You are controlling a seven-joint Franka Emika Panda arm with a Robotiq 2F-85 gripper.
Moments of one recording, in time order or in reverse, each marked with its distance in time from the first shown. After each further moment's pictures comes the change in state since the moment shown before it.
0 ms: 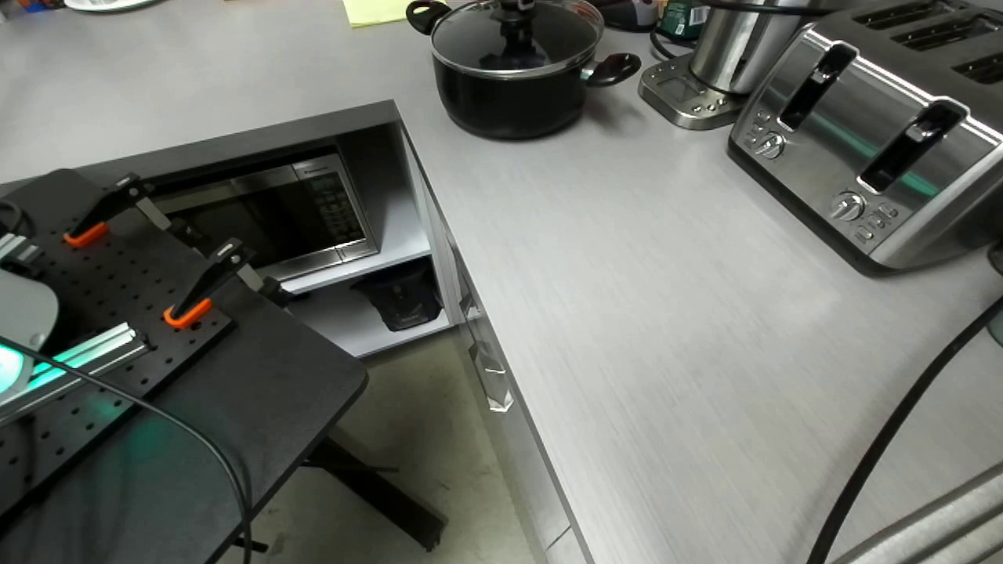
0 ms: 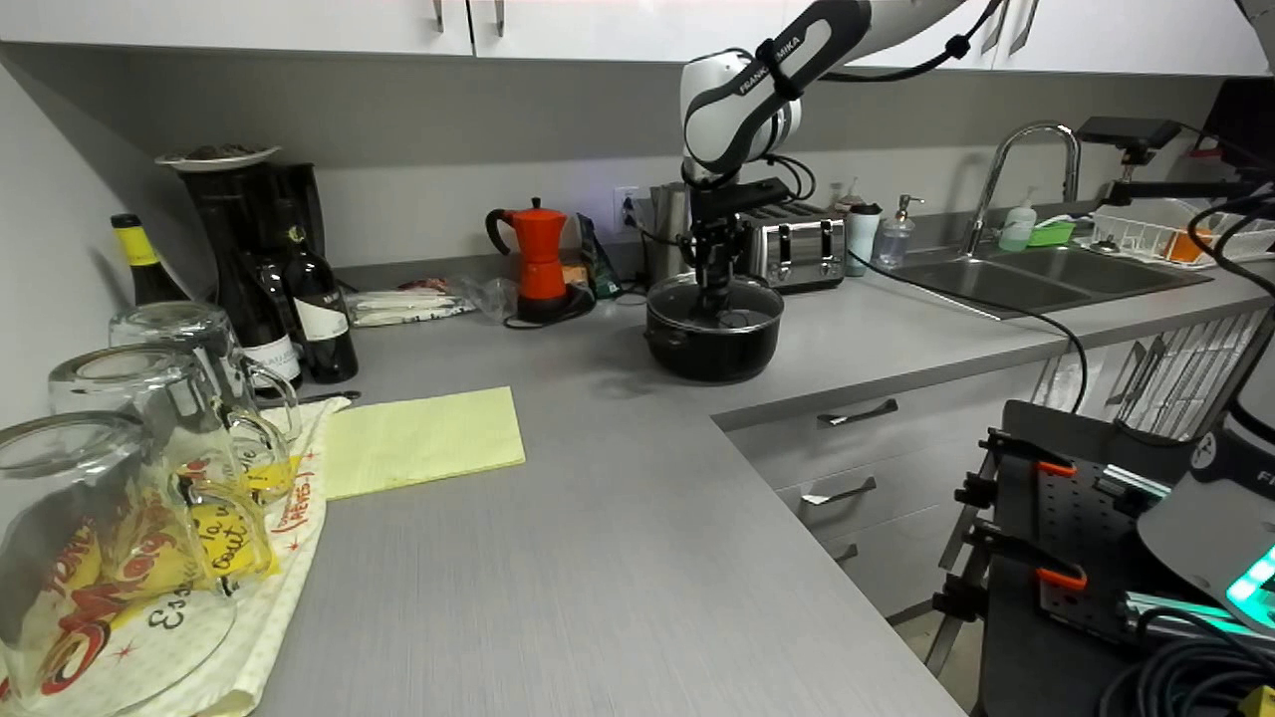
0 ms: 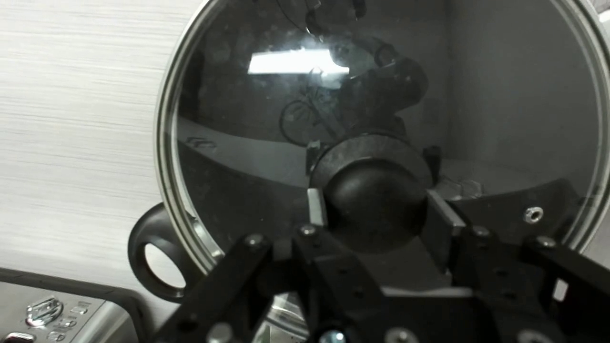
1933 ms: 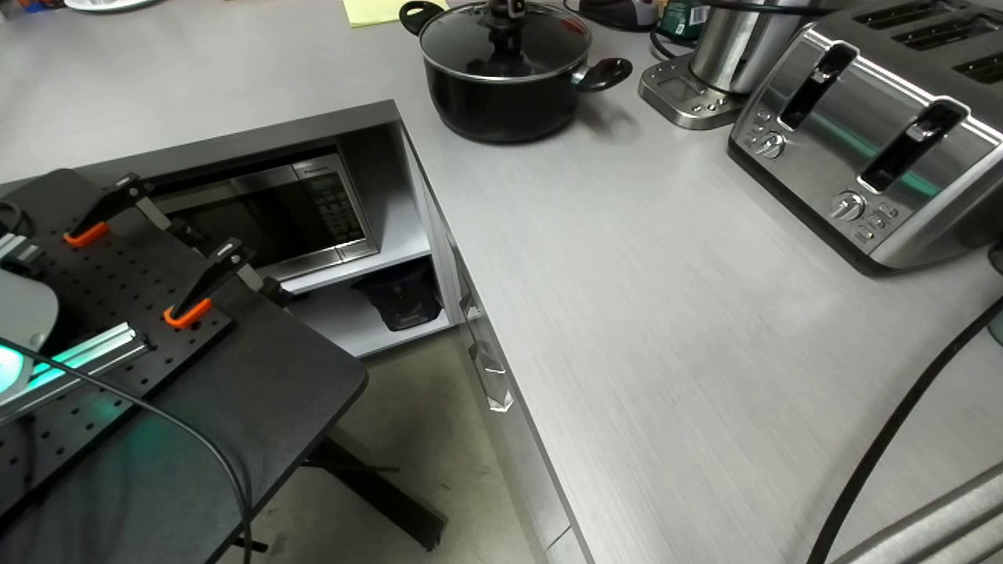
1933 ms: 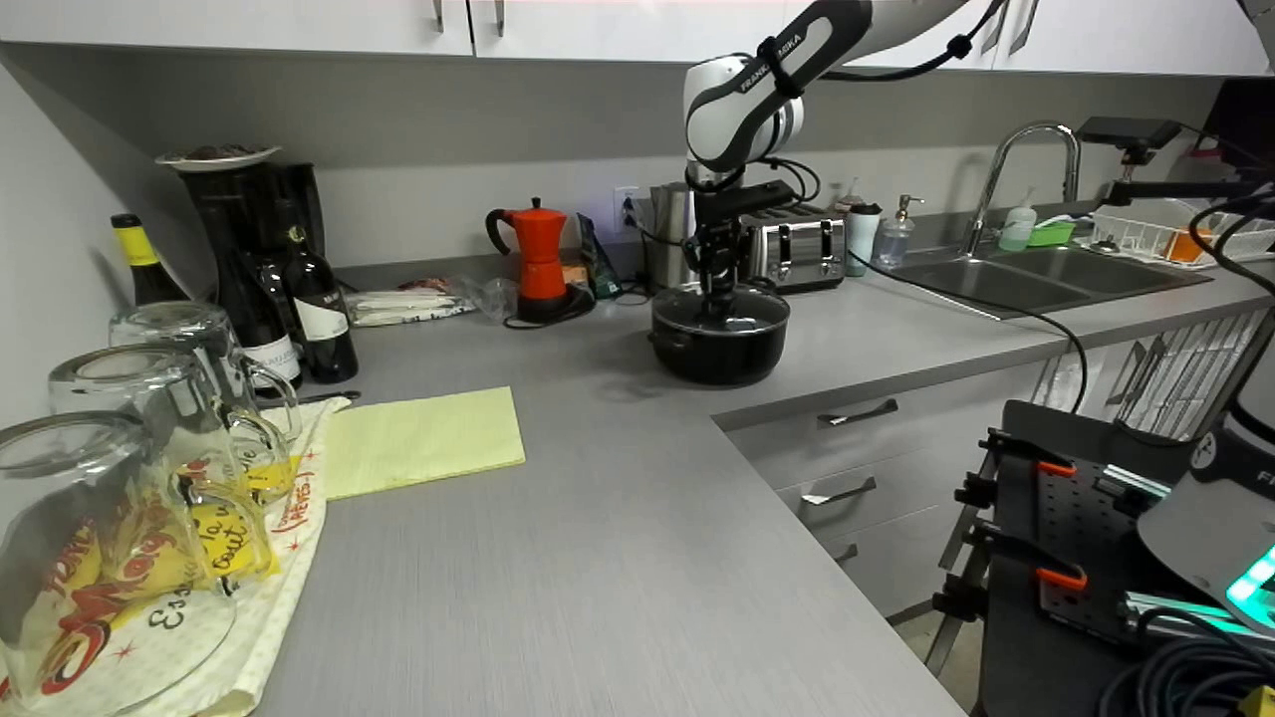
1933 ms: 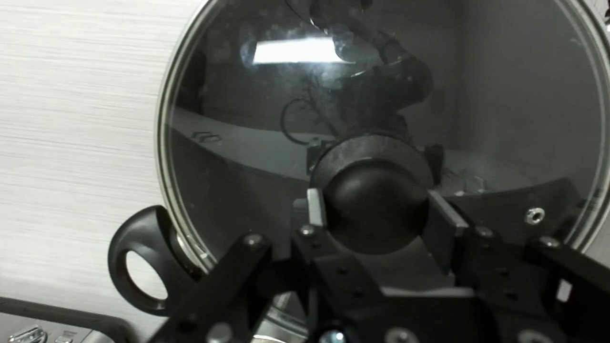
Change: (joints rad) arm -0.018 -0.005 0.017 -0.012 0.031 -0.038 -0.041
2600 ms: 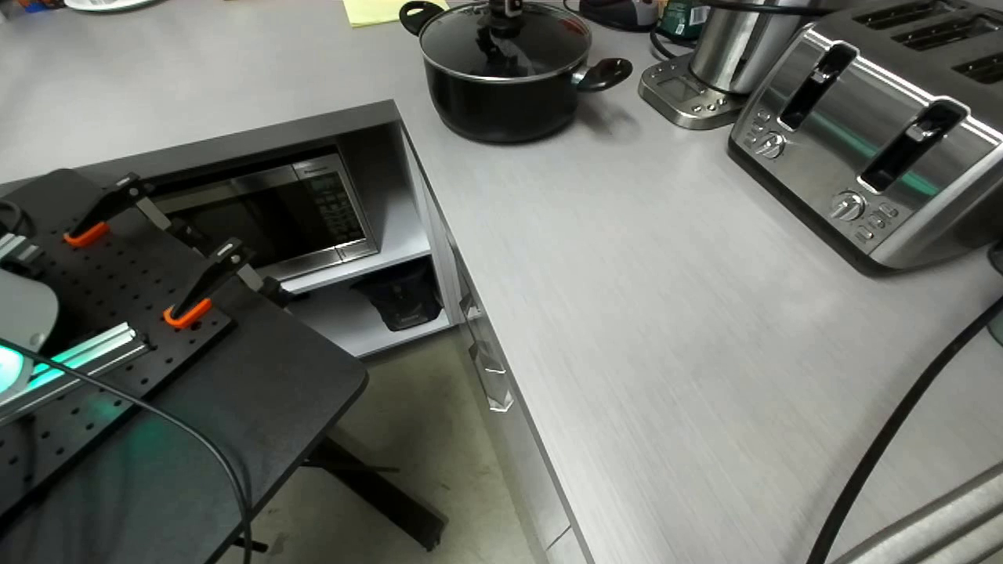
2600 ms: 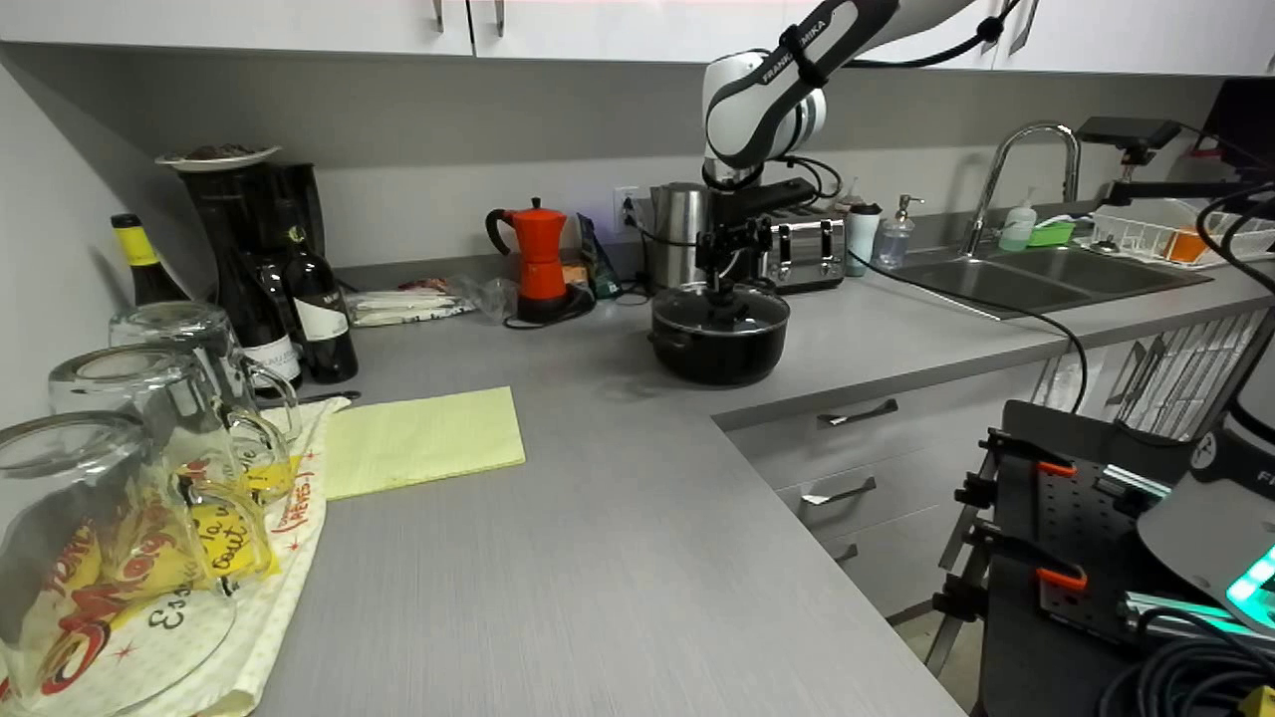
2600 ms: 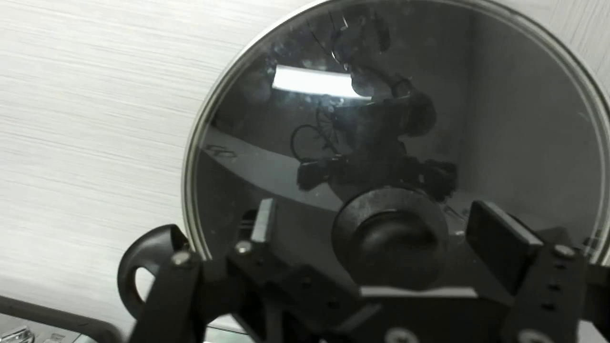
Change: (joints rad) arm -0.011 -0.095 0.006 -0.142 0.000 0.047 -0.116
